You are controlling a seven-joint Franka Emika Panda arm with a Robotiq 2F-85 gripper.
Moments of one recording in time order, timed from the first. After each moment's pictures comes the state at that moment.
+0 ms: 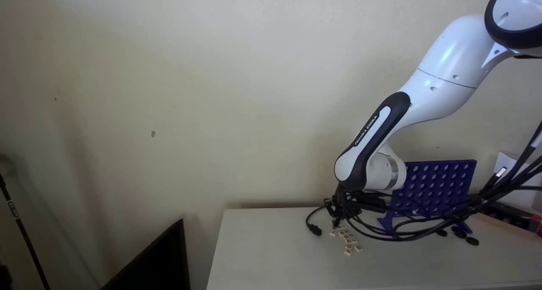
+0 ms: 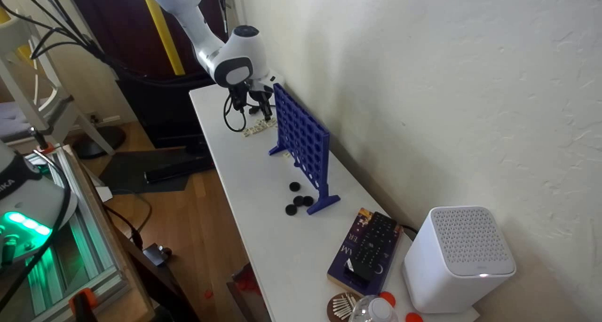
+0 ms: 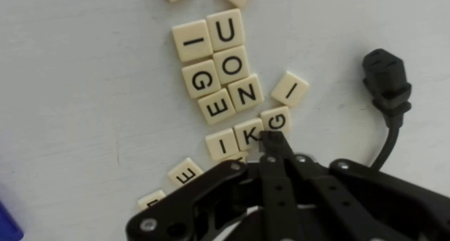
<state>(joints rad) 0.02 0.93 0.09 -1.83 0.22 2.97 0.30</state>
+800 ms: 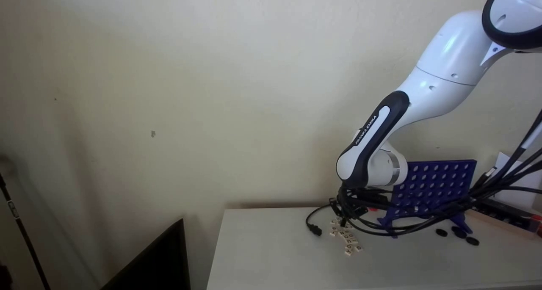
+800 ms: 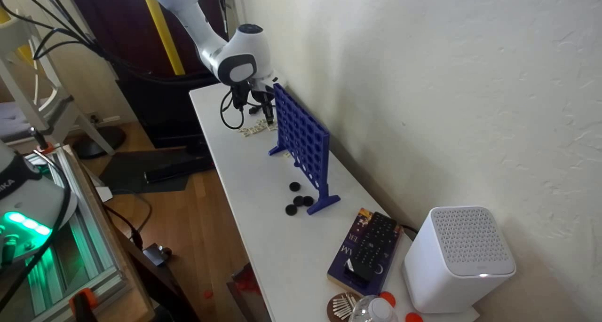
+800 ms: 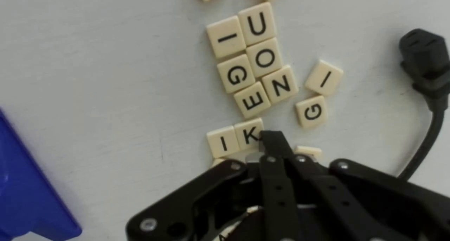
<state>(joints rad) 0.08 0.92 0.00 -1.82 0.22 2.89 0.41</state>
